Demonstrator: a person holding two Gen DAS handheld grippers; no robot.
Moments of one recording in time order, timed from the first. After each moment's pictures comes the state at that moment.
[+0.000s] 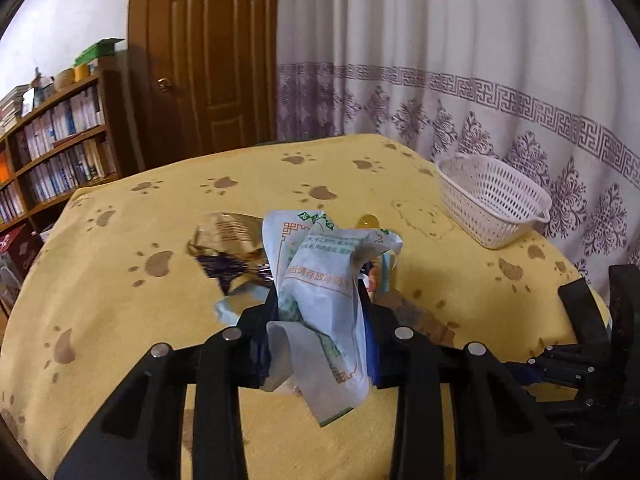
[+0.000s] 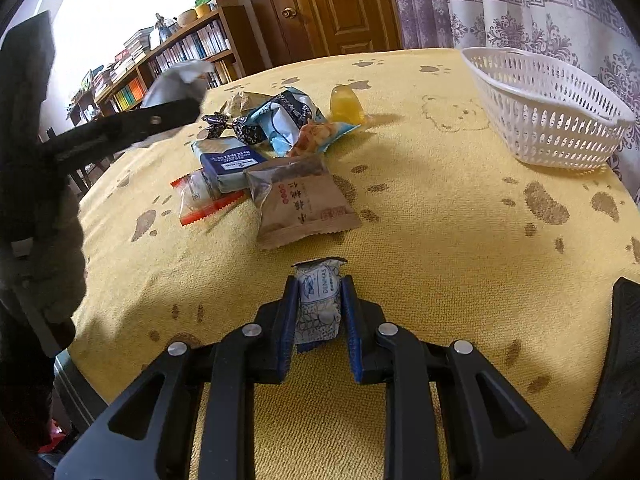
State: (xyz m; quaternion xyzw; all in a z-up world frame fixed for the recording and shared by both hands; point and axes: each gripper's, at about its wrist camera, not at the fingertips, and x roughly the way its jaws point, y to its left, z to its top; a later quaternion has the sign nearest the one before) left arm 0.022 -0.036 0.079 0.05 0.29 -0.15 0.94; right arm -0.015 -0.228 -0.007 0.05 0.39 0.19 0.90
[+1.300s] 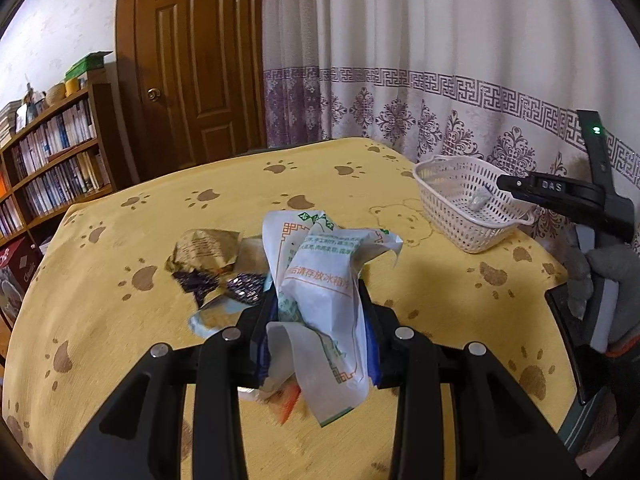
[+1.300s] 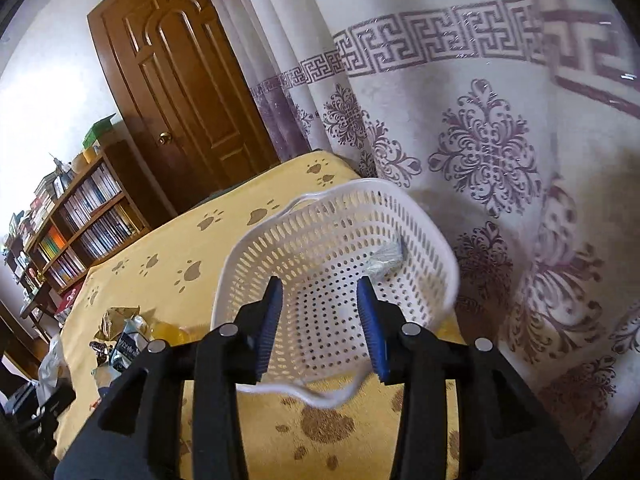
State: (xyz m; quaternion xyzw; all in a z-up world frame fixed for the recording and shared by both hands) left arm 0.022 -0.075 0.089 0.07 0.29 -0.16 0.94; right arm 0.069 -0.397 0.068 0.18 0.27 0.00 0.94
